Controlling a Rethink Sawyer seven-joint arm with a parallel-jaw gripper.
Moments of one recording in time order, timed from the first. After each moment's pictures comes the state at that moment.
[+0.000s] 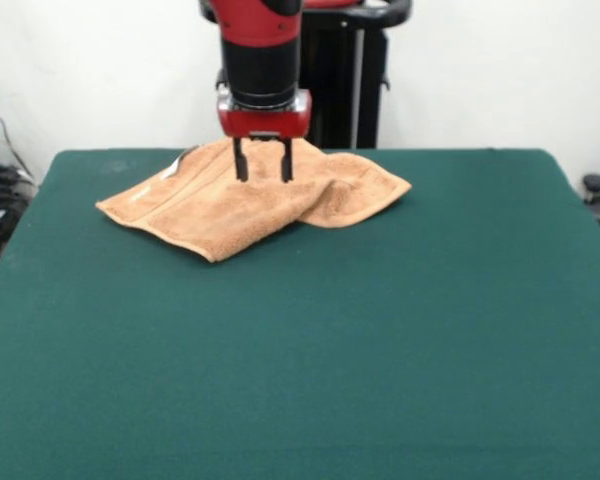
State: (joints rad) arm -0.48 -0.66 0.12 1.97 -0.36 0.37 1.70
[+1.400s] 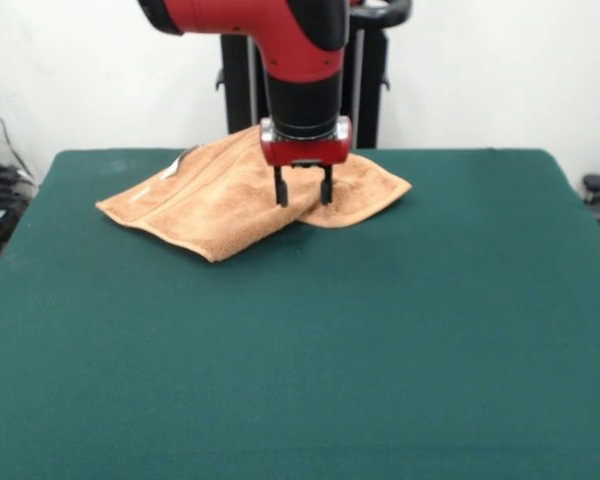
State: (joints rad) arm -0.40 -0.57 0.12 1.91 -0.29 0.37 1.70
